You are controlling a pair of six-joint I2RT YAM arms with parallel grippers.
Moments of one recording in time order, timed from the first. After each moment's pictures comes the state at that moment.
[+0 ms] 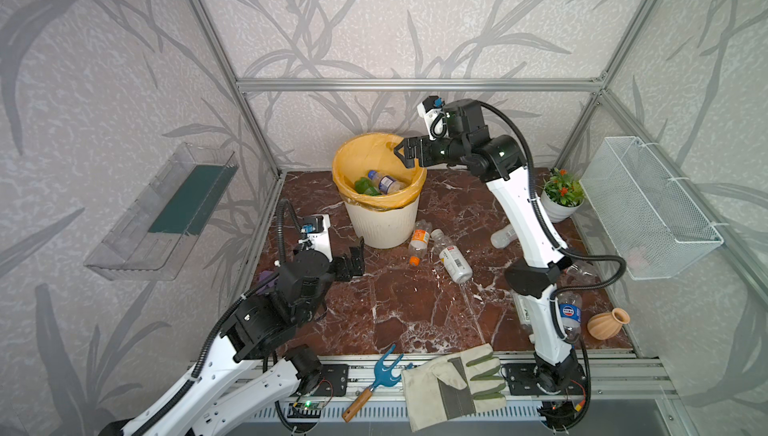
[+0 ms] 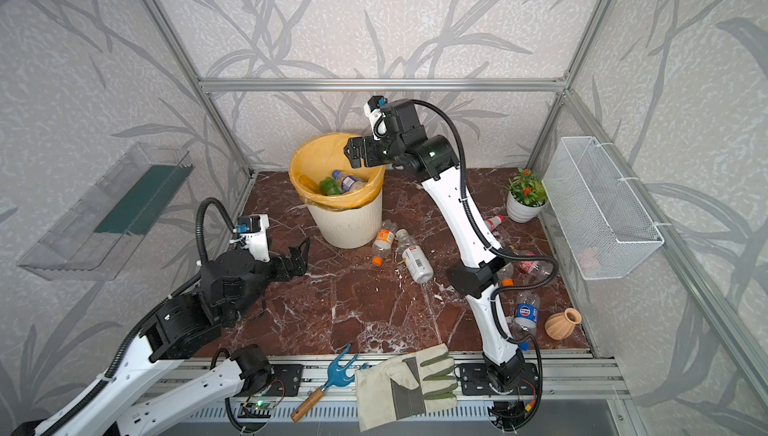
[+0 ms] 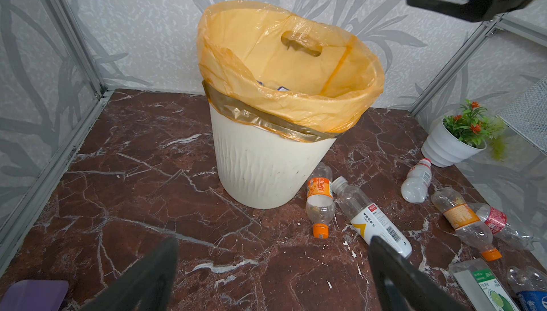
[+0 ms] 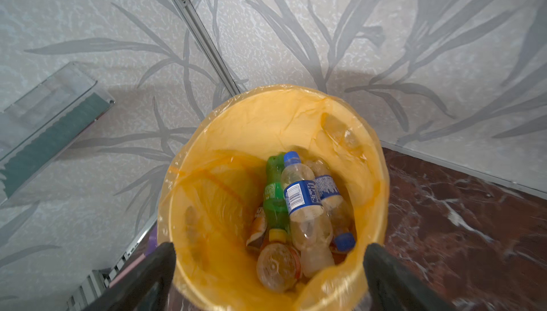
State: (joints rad) left arm -0.78 0.67 0.95 -0.69 -0.53 -0.45; right arm 0.64 2.09 2.73 -1.10 -0.14 0.26
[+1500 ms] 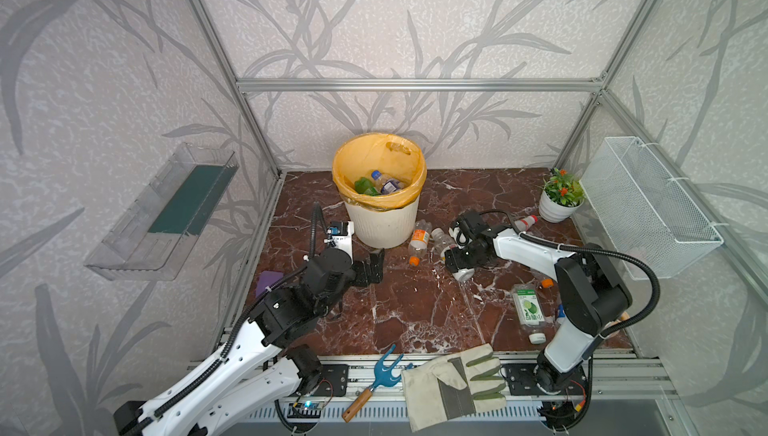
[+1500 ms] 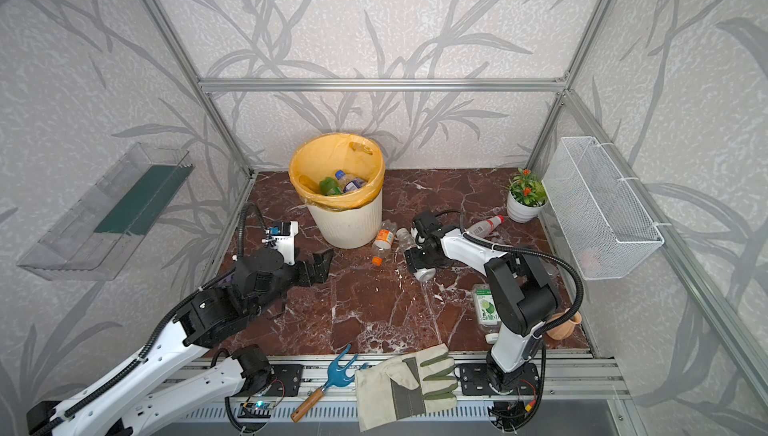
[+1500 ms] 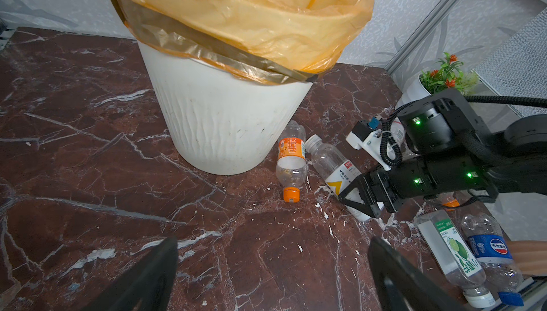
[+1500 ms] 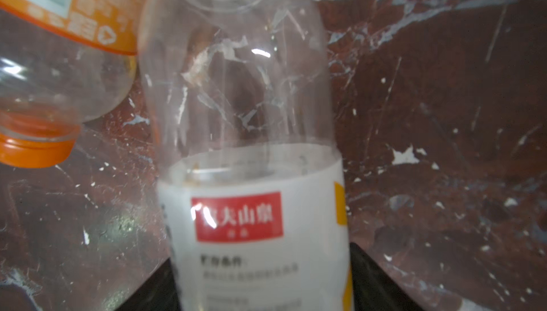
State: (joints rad) left arm -0.79 0.74 0.84 -0.60 -0.36 -0.53; right arm 0.50 1.76 1.09 -0.58 -0.13 0.24
